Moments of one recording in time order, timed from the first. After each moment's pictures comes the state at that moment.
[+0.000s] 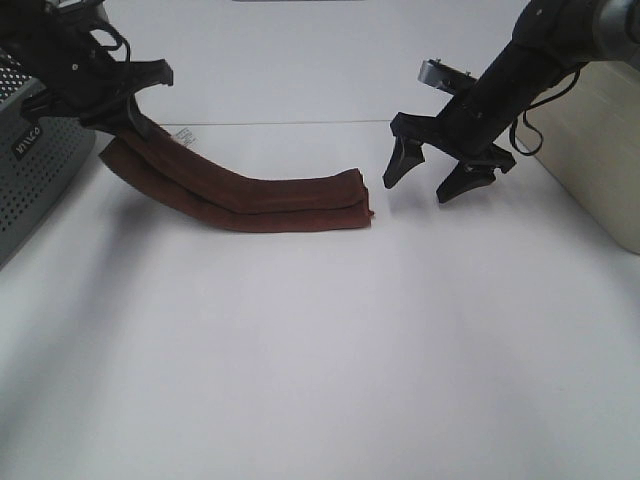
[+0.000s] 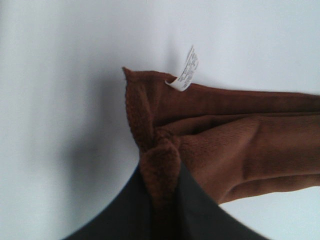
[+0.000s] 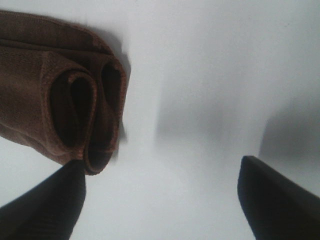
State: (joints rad) left arm -0.12 2.13 -1.69 -0.34 0.75 -0.07; right arm 0.15 2.35 -1.83 0.55 0.94 -0.24
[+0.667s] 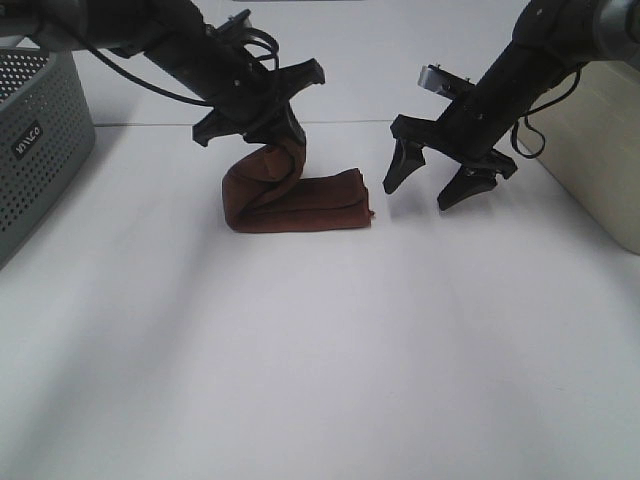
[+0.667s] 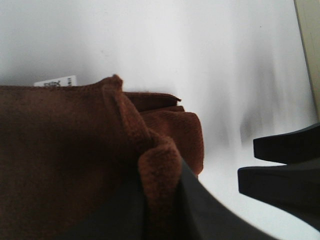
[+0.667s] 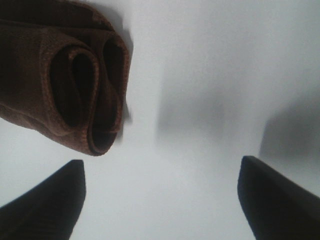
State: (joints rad) left arm -0.37 2.35 -1.93 -0.60 0.68 -0.11; right arm 0.15 2.35 -1.83 0.55 1.00 -0.22
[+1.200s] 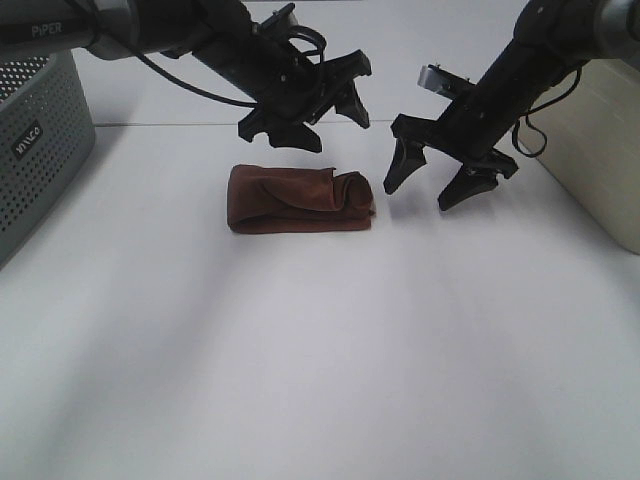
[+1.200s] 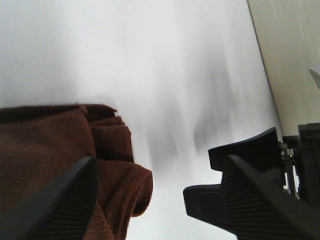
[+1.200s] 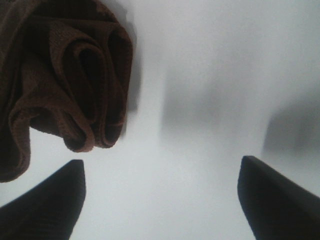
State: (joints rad) left arm -0.44 2.42 -2.09 -0.61 0.69 -0.14; right arm 0.15 2.33 -1.83 0.55 1.02 -0.22
